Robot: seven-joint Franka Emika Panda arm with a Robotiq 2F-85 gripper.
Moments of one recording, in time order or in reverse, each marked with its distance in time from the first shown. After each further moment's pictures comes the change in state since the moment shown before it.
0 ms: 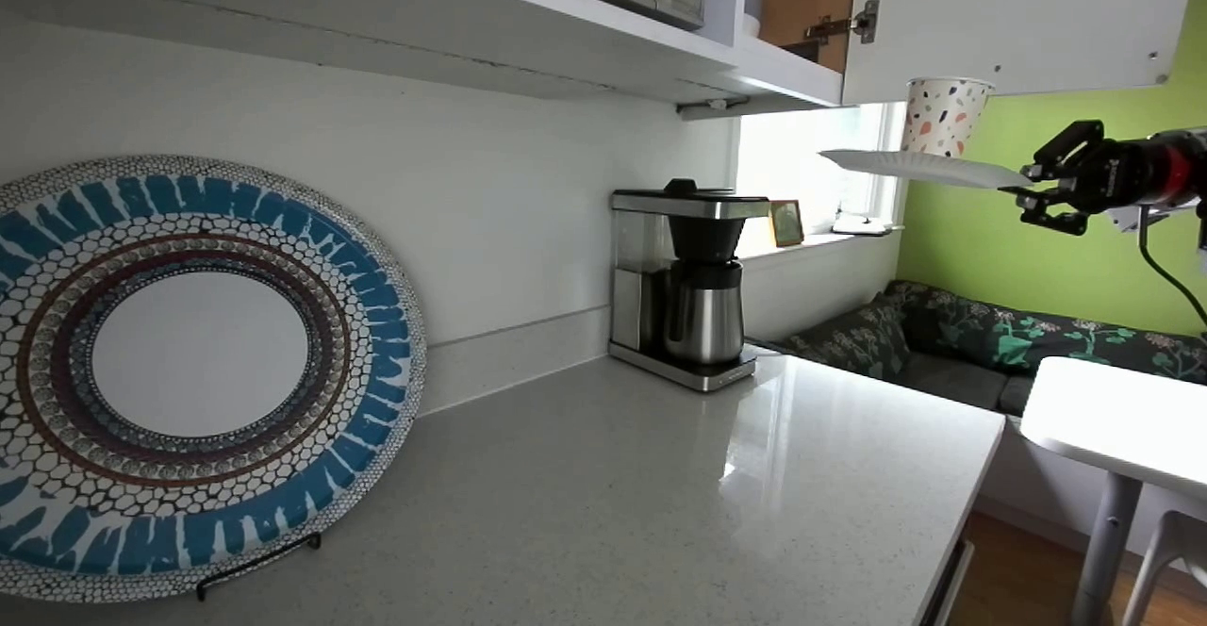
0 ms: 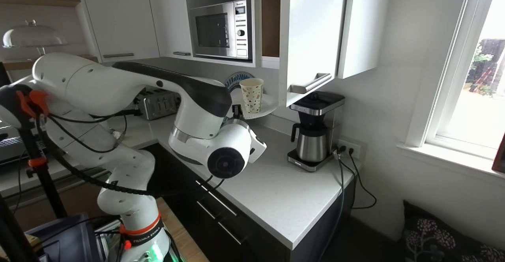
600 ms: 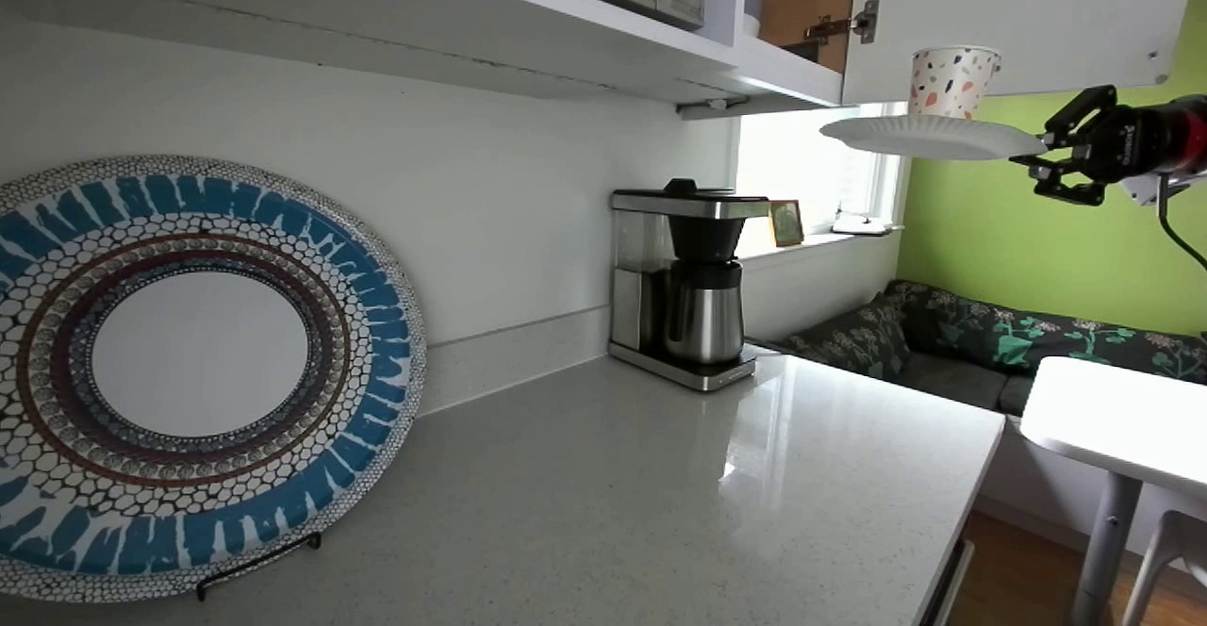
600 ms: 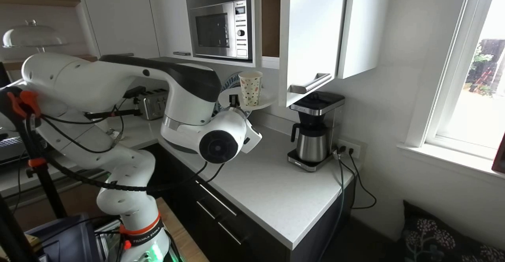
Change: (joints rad) arm -0.016 -0.062 0.031 0.024 0.000 0.000 0.134
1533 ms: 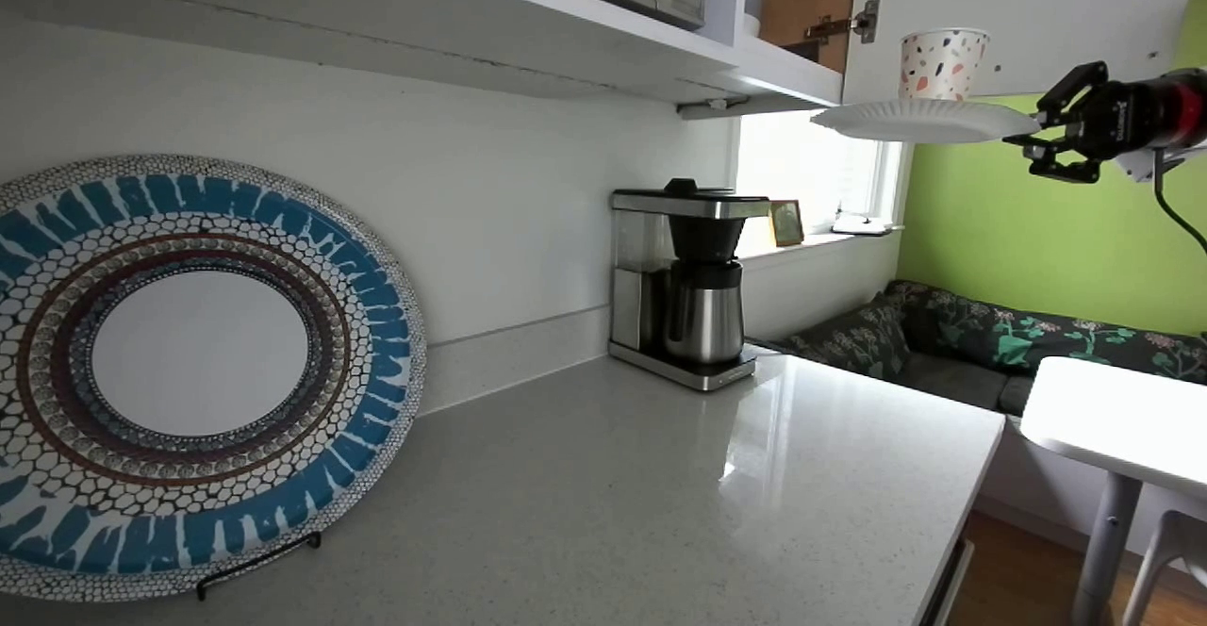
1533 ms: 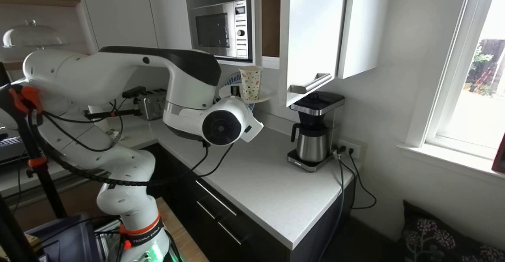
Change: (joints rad) arm 0.000 -0.001 0.042 0.056 0.000 0.000 0.069
